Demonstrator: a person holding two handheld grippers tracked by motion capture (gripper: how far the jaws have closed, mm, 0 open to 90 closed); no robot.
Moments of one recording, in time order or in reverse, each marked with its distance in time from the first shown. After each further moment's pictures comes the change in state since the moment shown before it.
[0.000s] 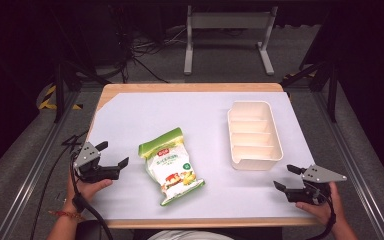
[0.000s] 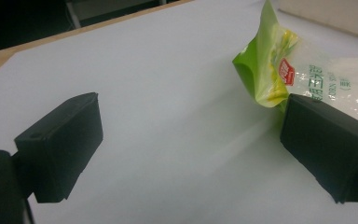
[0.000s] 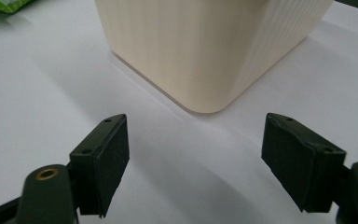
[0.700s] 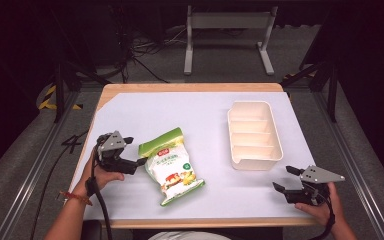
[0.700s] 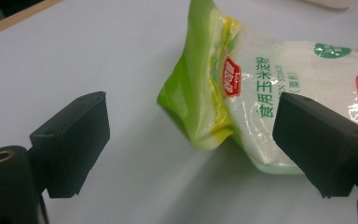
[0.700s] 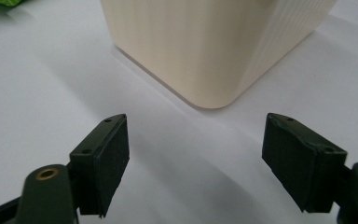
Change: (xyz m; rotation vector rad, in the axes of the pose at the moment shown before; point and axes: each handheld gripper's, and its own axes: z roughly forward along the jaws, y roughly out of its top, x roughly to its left) left arm -0.018 0.048 0.052 0.193 -0.238 0.157; right arm 0.003 0.000 0.002 0.024 0.006 -0.003
